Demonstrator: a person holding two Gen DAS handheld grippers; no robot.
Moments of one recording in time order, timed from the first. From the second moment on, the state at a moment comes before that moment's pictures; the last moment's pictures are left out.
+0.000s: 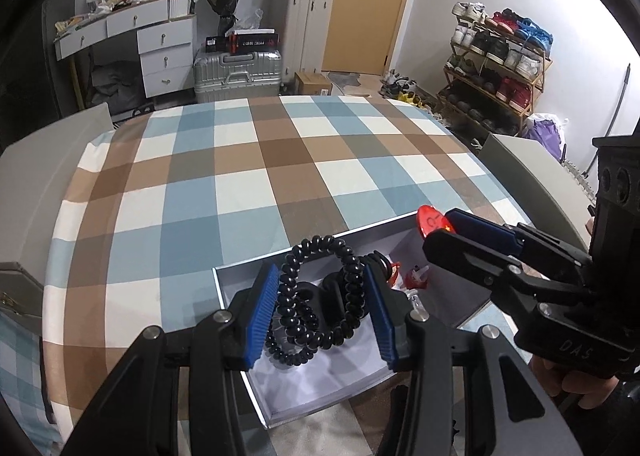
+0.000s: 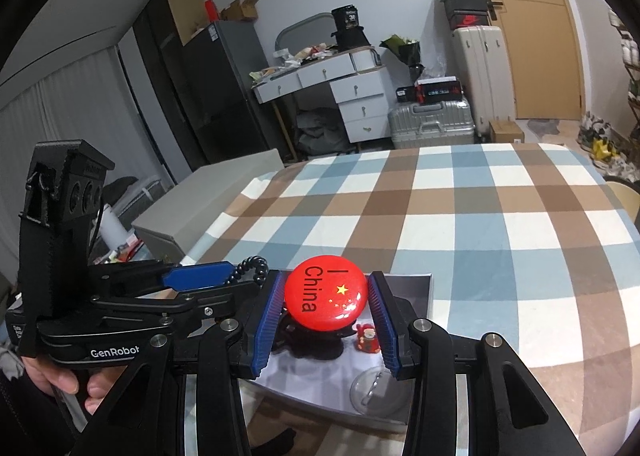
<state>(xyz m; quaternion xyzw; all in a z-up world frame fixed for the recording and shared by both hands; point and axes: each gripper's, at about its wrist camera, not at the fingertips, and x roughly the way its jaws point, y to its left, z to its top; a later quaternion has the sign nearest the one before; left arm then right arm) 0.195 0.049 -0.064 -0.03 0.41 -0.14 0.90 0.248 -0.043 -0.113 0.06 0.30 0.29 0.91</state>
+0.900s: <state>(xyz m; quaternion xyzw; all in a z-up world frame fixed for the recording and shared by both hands) 0.140 0.055 -0.033 -0.01 0.37 -0.10 0.92 0.178 -0.062 -0.062 0.06 0.23 0.28 0.93</state>
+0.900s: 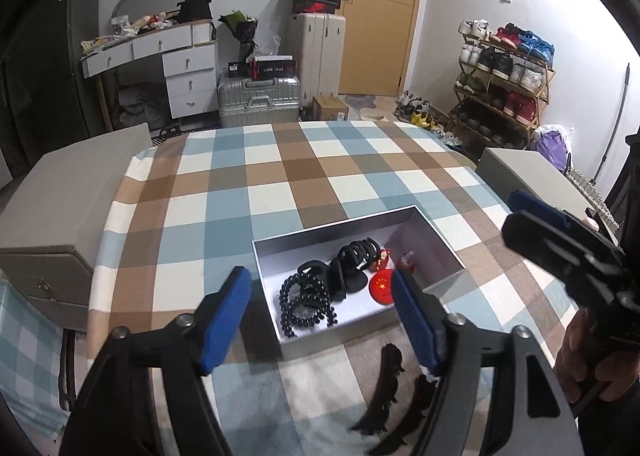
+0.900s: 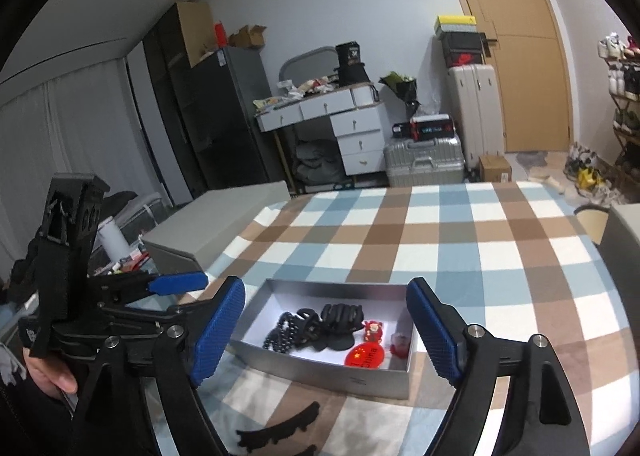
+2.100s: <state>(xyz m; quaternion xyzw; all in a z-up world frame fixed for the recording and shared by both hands) 0.047 0.077 -0.094 -0.04 0.39 -0.02 0.92 0.100 -0.035 -0.164 0.04 0.38 0.25 0.89</state>
